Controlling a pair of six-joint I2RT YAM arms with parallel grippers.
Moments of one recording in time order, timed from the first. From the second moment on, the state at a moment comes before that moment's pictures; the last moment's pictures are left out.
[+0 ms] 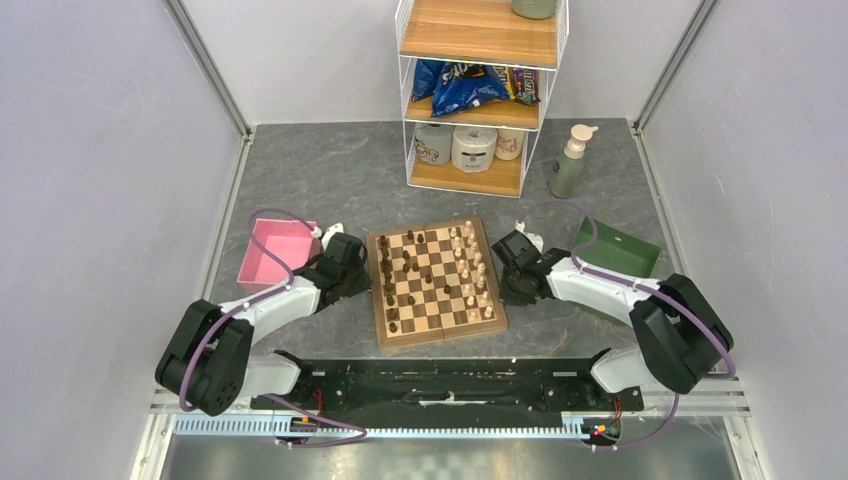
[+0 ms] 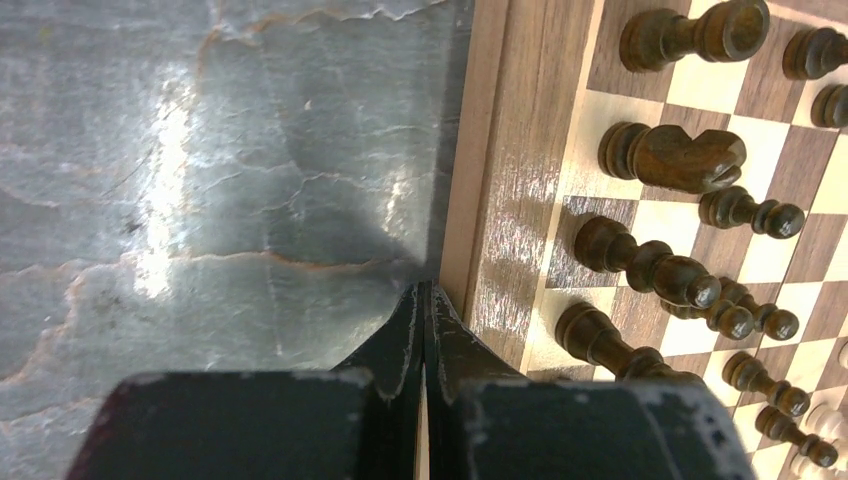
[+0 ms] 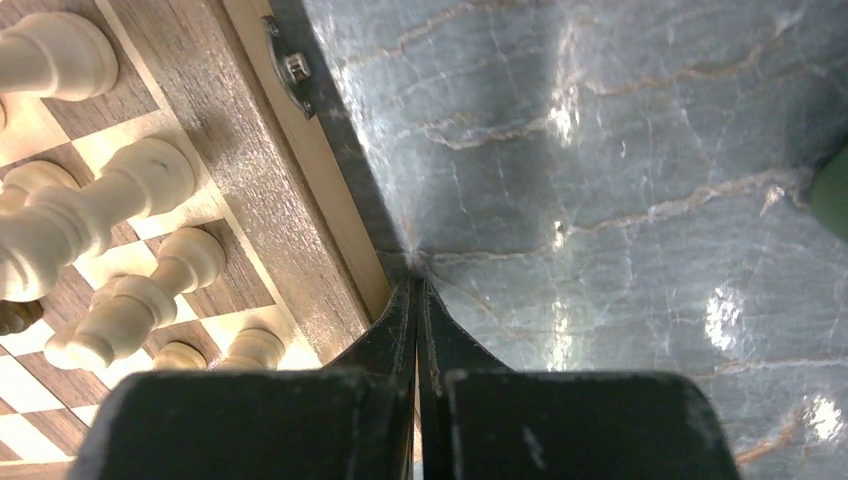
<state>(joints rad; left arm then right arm) -0.46 1.27 0.49 -0.15 -0.15 -0.79 0.64 1.44 0.72 -0.49 0.14 0.78</state>
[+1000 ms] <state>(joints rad) -0.52 1.31 0.55 -0.16 -0.13 -0.79 0.66 1.36 0.79 -0.66 0.31 0.82</state>
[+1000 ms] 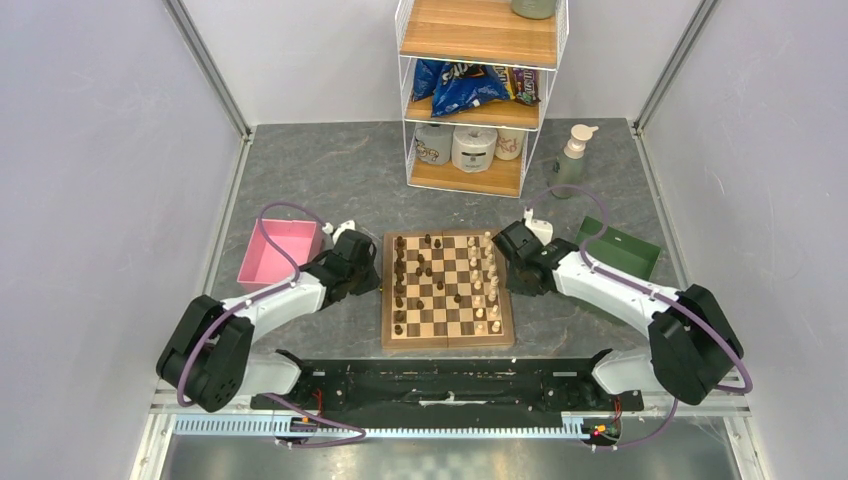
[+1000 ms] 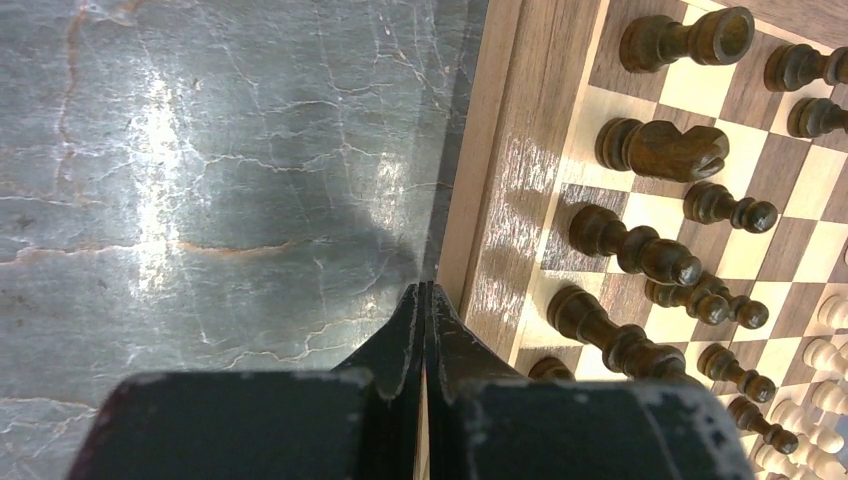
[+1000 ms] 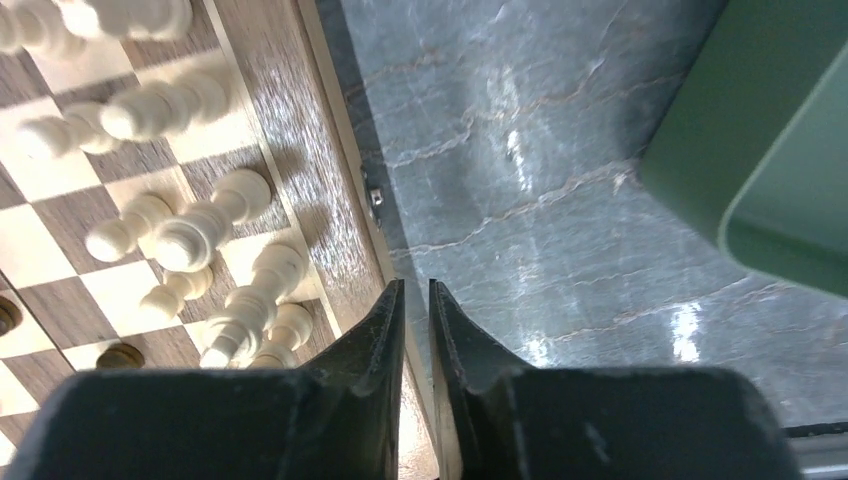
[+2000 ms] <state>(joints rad) -0.38 0.87 0.83 -0.70 -0.24 -0.55 0.69 1.93 1.74 -0.79 0.11 0.47</state>
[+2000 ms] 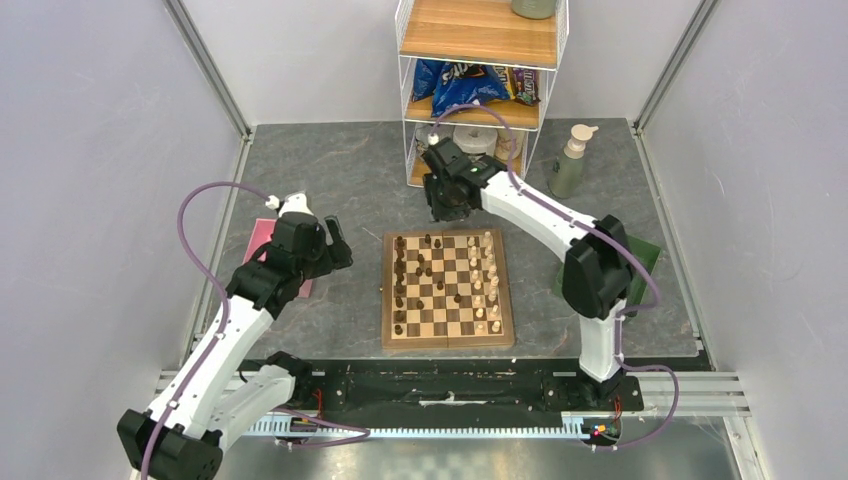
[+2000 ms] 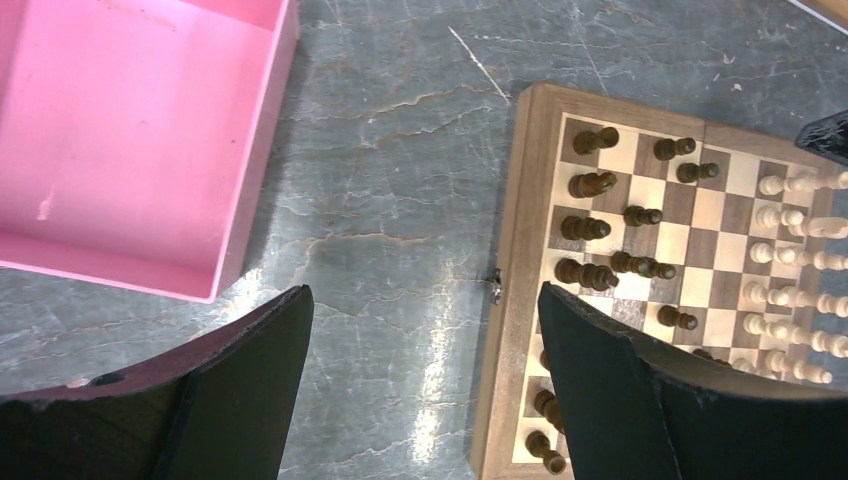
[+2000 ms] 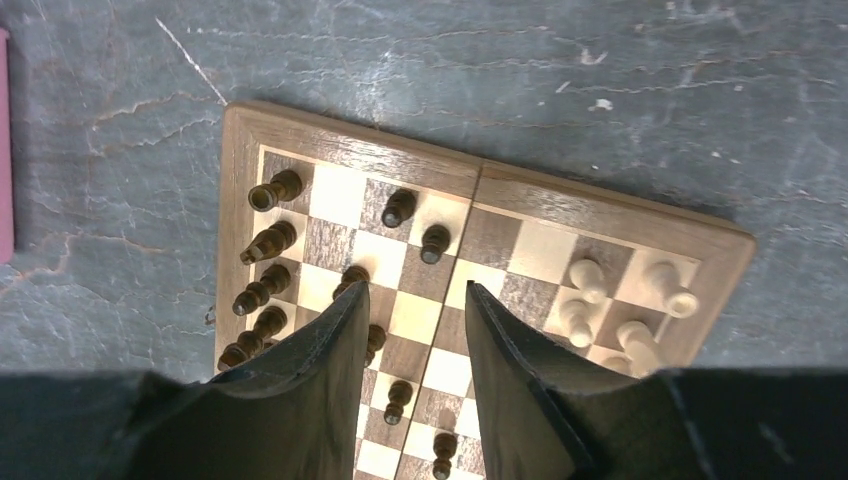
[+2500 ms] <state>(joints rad) -0.35 0.86 0.83 -0.73 -0.28 -0.50 0.74 2.18 1.95 -0.88 0.11 0.45</state>
